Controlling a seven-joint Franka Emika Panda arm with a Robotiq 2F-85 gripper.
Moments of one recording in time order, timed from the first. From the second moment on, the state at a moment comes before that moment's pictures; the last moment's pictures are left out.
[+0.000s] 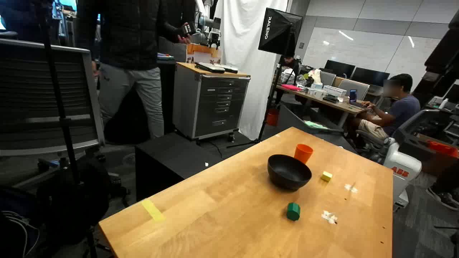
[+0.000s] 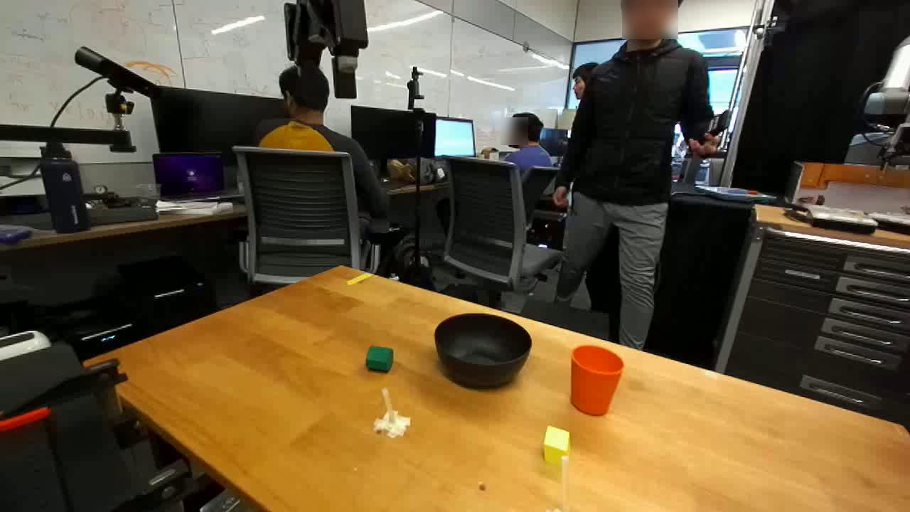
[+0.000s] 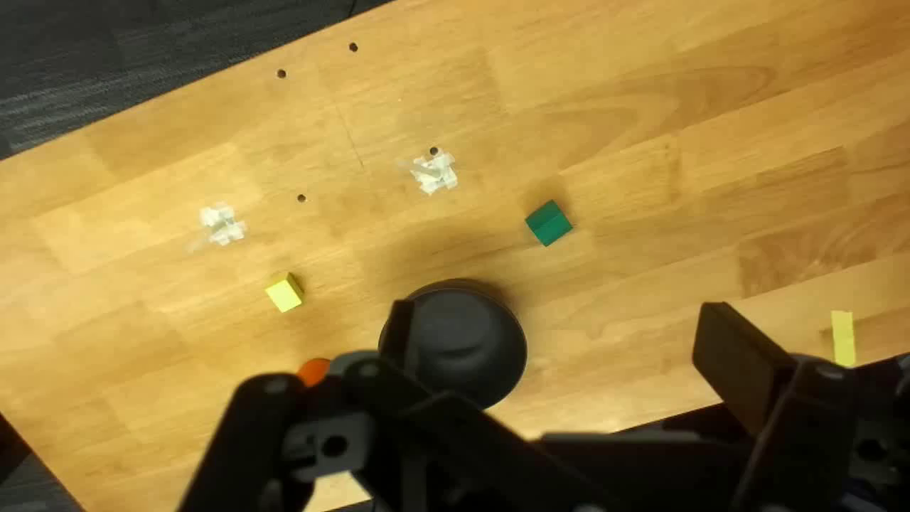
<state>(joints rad) -0.04 -0.44 0.00 -2.39 -0.03 2.02 0.12</state>
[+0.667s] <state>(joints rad) -0.04 -0.44 0.00 -2.39 -0.03 2.02 0.12</state>
